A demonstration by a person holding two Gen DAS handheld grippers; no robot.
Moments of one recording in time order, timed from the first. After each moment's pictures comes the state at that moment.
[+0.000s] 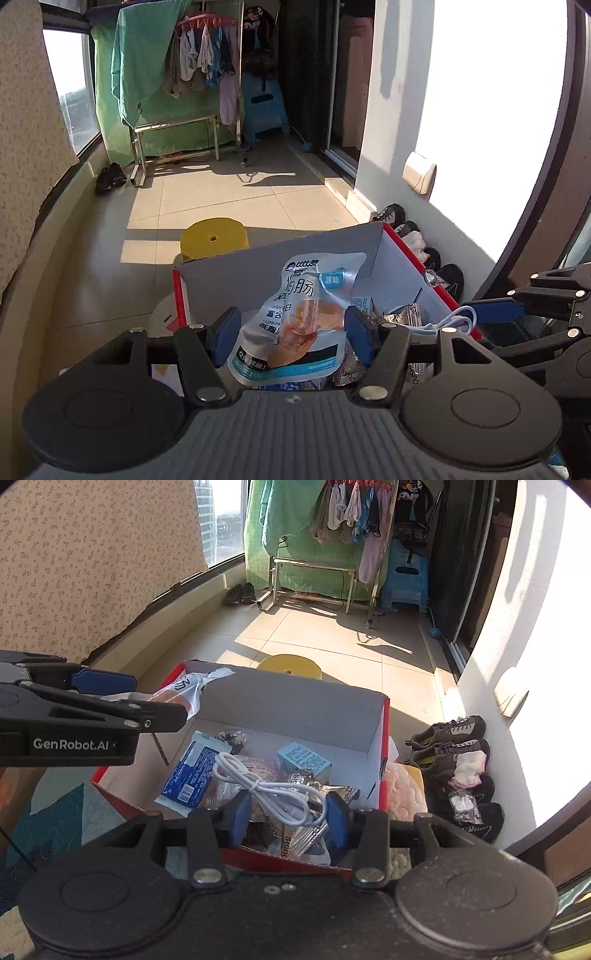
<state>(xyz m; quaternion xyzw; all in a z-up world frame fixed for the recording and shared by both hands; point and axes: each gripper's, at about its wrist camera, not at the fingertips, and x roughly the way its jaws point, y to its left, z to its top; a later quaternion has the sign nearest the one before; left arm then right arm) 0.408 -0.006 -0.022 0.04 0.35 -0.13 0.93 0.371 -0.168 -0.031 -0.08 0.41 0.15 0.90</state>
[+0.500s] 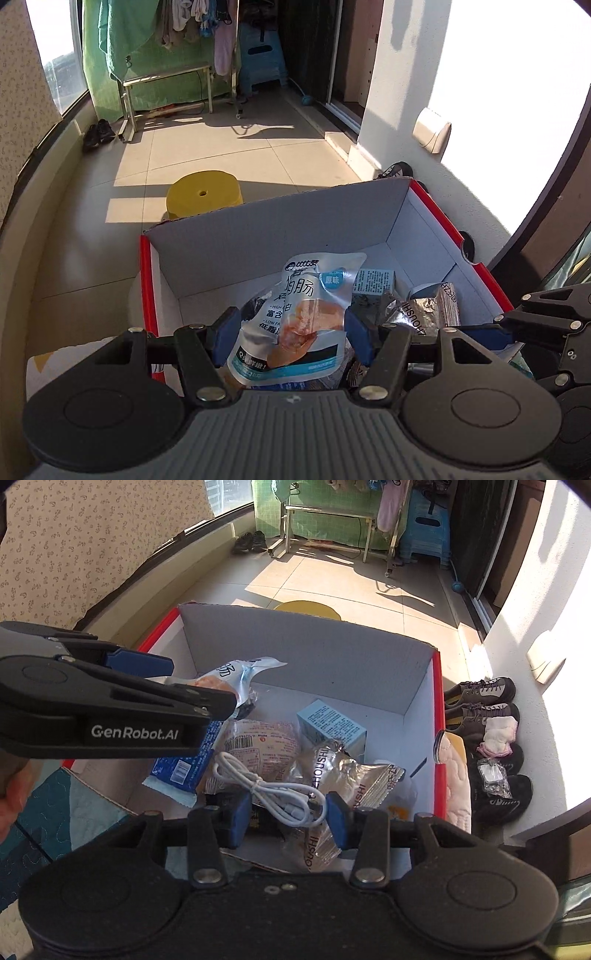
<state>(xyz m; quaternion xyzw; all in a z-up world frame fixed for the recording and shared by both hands) 0.463 -0.008 -0.072 0.03 0.43 -0.13 0.89 0.413 -0.141 -0.076 -0.08 0.49 0.16 0.86</state>
